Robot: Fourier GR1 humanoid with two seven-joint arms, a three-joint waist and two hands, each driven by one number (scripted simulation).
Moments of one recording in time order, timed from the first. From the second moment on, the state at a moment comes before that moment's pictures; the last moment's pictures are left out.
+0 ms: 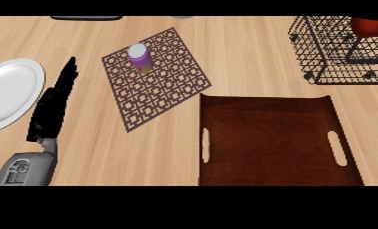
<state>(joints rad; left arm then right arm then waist) -0.16 0.29 0.03 -1.43 -0.14 0.10 0.04 -0.84 -0.58 -0.02 -1.22 0.82 0.05 0.34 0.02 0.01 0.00</state>
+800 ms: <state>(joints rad) -0.17 0.28 0.04 -1.44 -0.16 0.09 0.05 -1.04 -0.70 -0.11 -0.58 0.92 -0.09 -0.06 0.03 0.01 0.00</state>
